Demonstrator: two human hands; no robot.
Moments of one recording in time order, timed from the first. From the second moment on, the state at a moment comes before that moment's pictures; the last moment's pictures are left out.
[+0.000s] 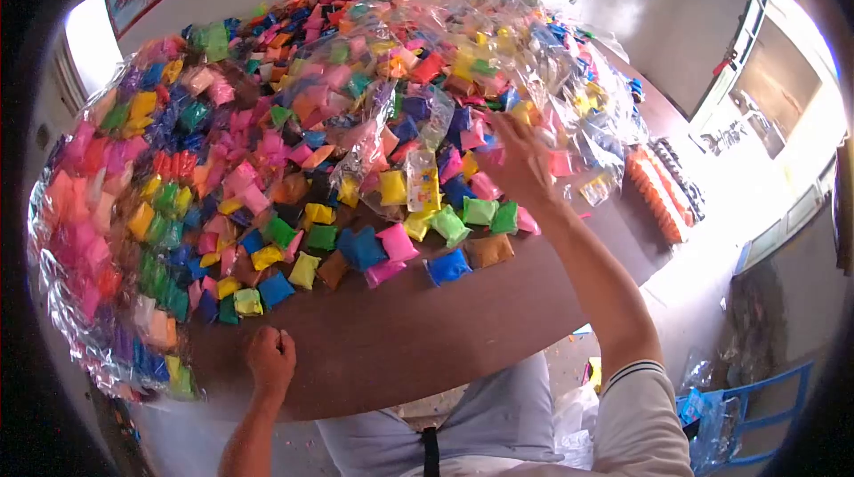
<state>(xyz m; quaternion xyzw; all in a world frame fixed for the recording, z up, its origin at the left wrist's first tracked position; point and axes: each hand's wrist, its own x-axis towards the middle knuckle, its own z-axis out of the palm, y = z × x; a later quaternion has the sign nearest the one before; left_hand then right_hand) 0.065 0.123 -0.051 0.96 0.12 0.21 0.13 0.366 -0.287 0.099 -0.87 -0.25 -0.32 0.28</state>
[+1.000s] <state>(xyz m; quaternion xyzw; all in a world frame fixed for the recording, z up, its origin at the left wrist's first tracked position) 0.063 0.108 -0.029 0.96 0.16 0.17 0.17 0.432 -0.393 0.136 -0.91 -0.21 -0.33 0.17</state>
